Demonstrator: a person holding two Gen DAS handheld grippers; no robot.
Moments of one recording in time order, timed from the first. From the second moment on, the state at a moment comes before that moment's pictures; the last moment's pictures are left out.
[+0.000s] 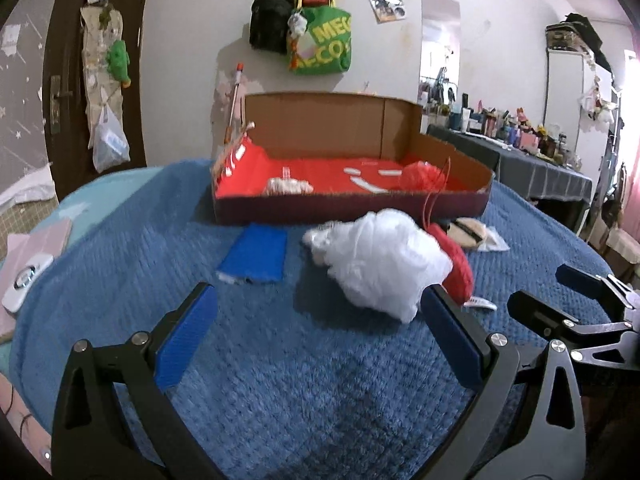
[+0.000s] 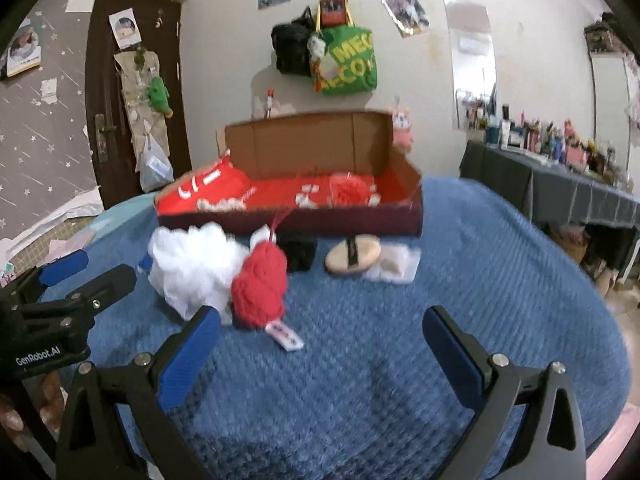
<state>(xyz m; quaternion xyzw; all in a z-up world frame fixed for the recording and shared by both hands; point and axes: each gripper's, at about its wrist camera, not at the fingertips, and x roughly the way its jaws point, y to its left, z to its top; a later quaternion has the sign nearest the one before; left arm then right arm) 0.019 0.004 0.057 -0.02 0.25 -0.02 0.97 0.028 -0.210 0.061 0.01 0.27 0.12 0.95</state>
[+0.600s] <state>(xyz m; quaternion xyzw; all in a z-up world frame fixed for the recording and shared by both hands) 0.032 0.007 0.050 -0.02 0.27 -0.03 0.96 0.036 -0.211 0.050 0.03 0.29 0.12 0.95</state>
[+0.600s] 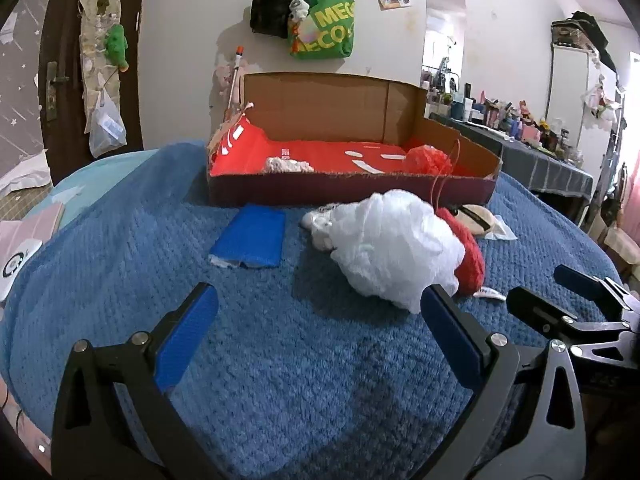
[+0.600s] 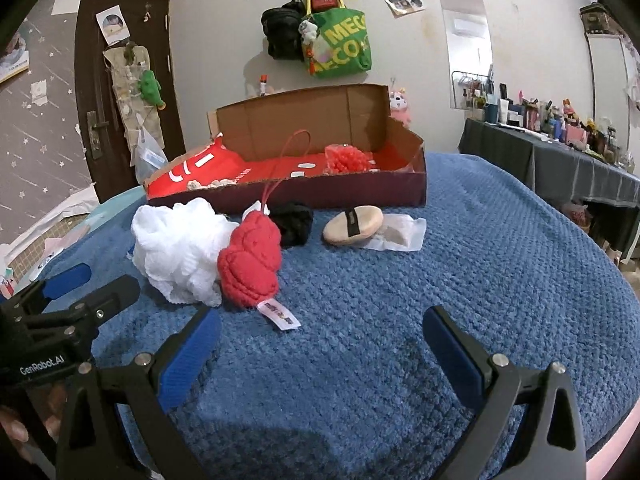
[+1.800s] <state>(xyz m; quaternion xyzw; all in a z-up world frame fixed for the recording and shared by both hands) 0.110 -0.011 0.060 -0.04 0.36 -0.20 0.91 0.139 -0.217 0.033 0.22 0.44 0.34 0.80</state>
